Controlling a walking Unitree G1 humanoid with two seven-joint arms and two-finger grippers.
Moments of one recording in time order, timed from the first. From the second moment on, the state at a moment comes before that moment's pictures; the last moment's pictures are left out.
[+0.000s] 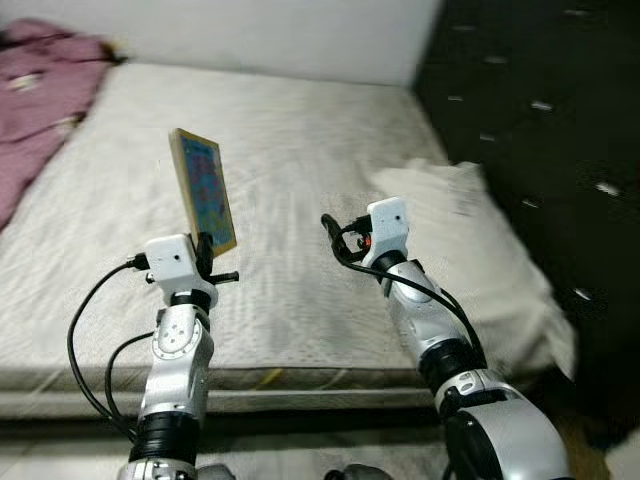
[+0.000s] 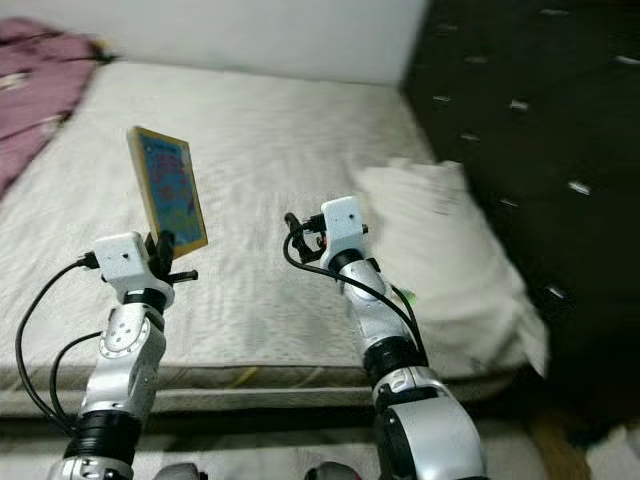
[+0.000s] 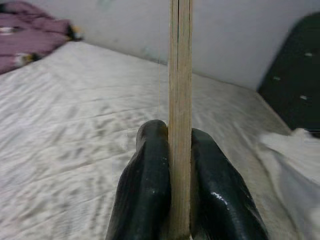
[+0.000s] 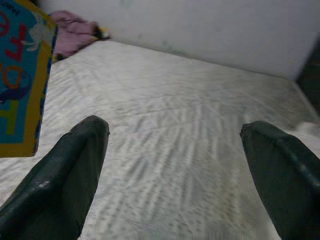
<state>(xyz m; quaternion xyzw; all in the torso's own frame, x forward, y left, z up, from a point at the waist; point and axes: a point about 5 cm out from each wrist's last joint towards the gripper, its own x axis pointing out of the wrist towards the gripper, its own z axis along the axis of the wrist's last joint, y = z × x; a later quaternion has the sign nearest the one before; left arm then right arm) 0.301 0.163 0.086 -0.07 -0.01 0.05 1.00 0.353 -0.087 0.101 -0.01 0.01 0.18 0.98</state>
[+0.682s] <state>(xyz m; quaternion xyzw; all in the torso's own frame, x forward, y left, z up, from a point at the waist) 0.302 0.169 0.088 -0.07 -0.01 0.05 1.00 0.353 -0.080 0.102 -0.01 0.01 0.19 0.98</state>
